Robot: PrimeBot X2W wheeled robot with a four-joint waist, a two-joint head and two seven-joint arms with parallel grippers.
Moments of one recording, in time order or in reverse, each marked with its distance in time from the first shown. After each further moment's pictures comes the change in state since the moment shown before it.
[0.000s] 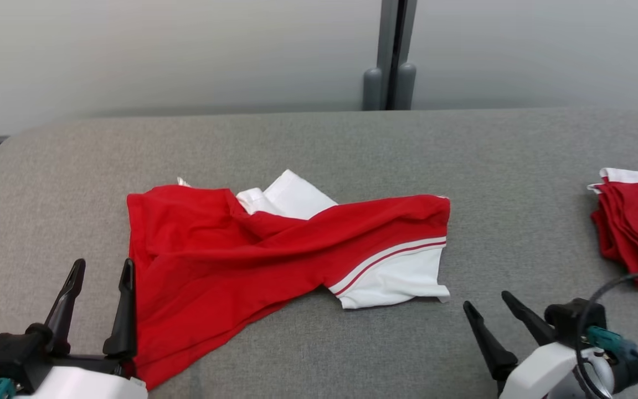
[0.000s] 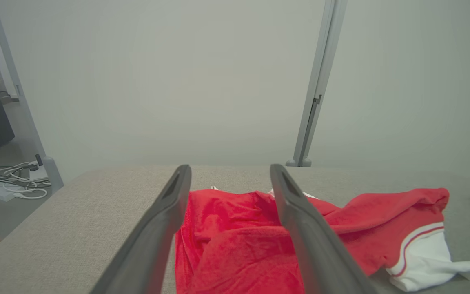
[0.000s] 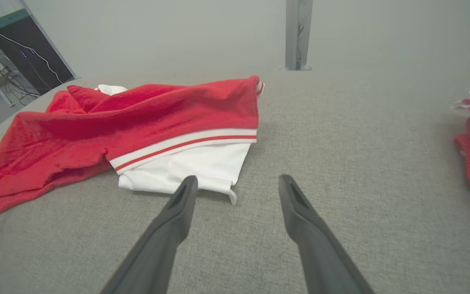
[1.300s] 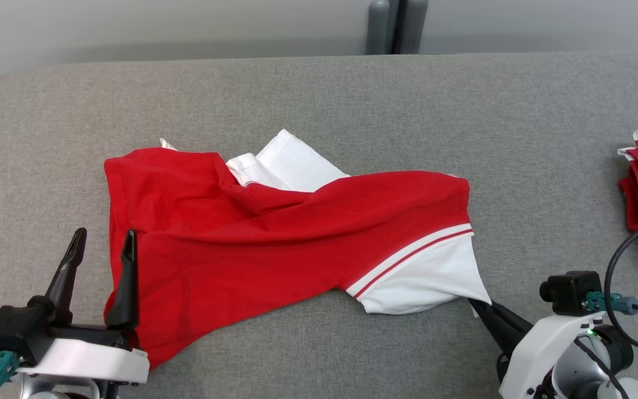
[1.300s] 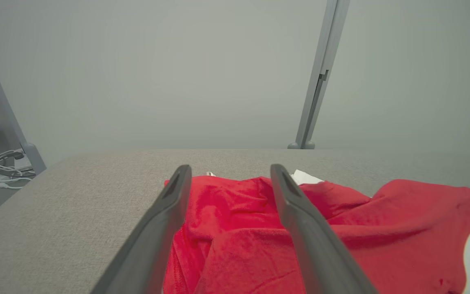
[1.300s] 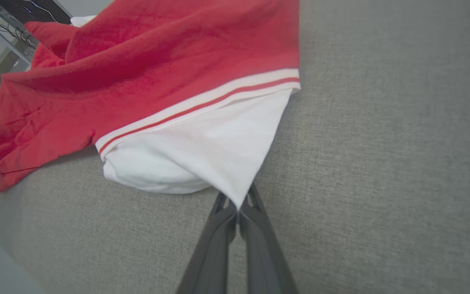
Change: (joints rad) left arm -0.115 -0.010 -0.020 0.090 0.007 -0.029 -0.057; right arm -0.070 -0.062 0.045 -0.031 0.209 0.000 0.211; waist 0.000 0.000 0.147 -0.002
